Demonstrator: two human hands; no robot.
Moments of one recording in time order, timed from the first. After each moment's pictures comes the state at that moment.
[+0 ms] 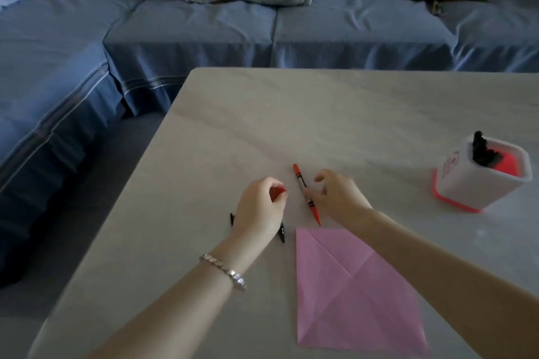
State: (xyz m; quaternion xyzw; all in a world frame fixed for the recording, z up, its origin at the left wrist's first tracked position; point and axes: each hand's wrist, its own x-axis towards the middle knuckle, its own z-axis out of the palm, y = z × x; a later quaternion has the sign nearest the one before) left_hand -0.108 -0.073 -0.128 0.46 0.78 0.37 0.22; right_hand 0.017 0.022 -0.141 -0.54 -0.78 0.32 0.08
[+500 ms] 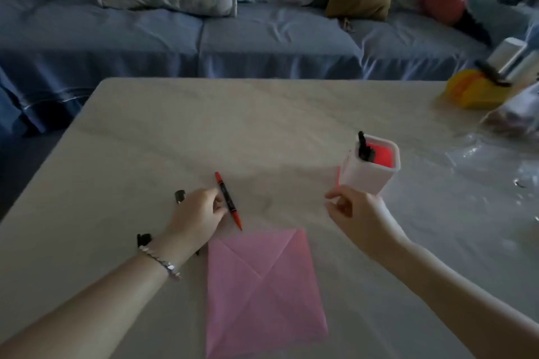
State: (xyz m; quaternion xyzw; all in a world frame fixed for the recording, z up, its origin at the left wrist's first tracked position) left_hand -0.076 -0.038 -0.136 0.57 0.77 0.20 0.19; right_hand 0.181 -0.002 -0.091 -0.58 -0.75 0.24 0.20
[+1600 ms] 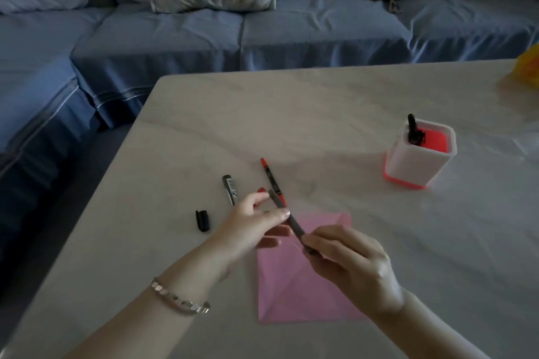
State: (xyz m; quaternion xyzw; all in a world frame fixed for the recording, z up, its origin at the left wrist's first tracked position) left_hand -0.047 -0.109 -0.079 0.33 0.63 0.41 0.57; right_hand 0.126 -0.083 -0.121 -0.19 -0.85 0.13 0.48
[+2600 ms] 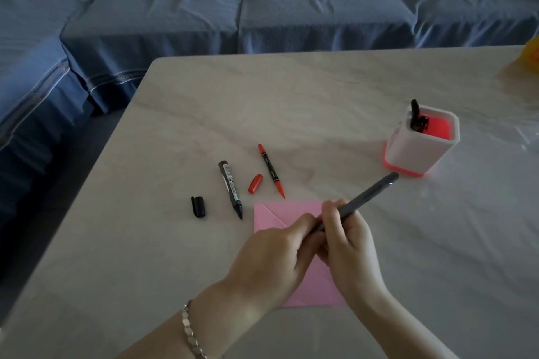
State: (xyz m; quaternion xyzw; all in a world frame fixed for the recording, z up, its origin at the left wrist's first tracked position) left_hand -0.008 -0.143 -0.093 0.71 0.61 0.29 0.21; right_hand 0.098 -0.106 -0.091 -0.49 -0.47 0.60 0.42
